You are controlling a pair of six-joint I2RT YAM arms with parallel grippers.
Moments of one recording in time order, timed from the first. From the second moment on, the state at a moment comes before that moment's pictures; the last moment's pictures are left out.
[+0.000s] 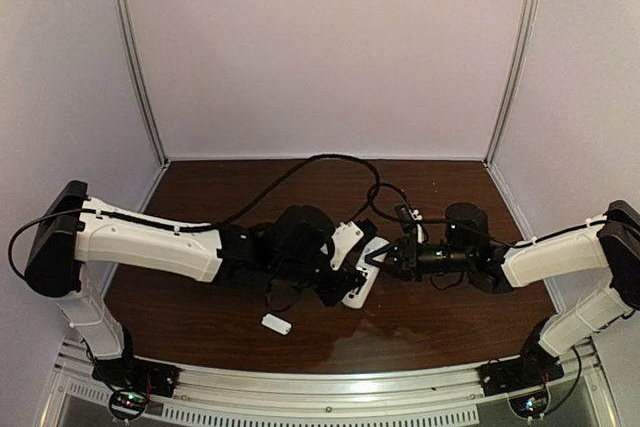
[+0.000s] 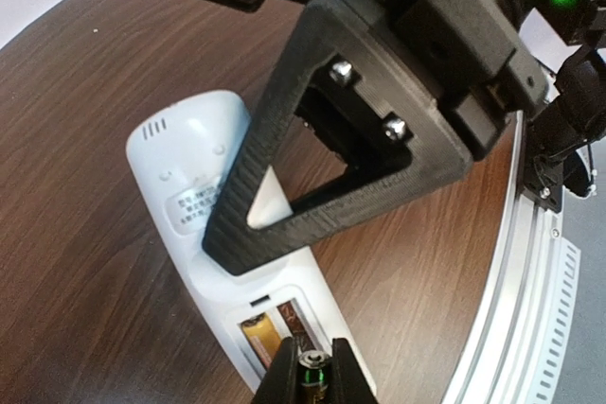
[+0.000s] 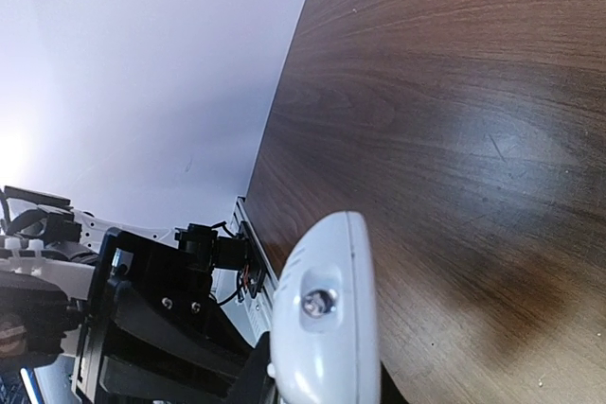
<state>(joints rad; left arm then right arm) -1.22 1.73 1.16 -0.08 -0.01 -0.21 0.70 1.41 0.48 0.60 -0.61 1.01</state>
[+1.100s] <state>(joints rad) -1.11 1.80 1.04 -0.20 -0.16 -0.32 0.65 1.37 0.45 0.58 -0.63 1.01</state>
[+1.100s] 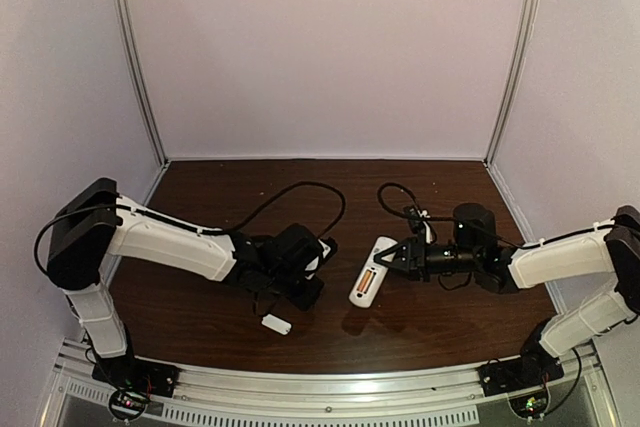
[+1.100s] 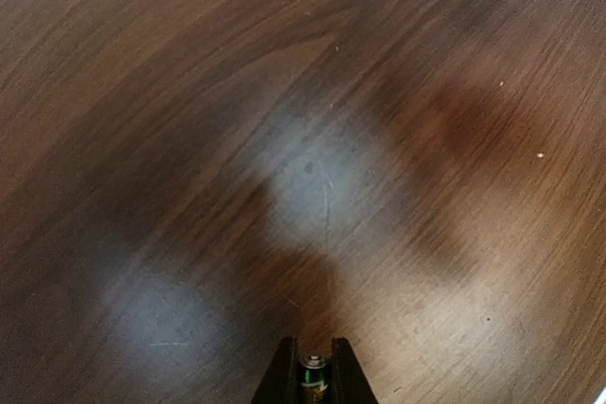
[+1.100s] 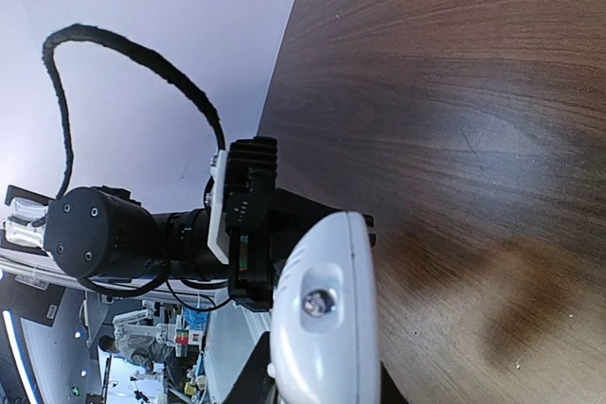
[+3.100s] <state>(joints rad) -1.09 1.74 1.06 0.06 0.38 -0.30 0.67 1.35 0.45 0.59 -0.69 0.96</state>
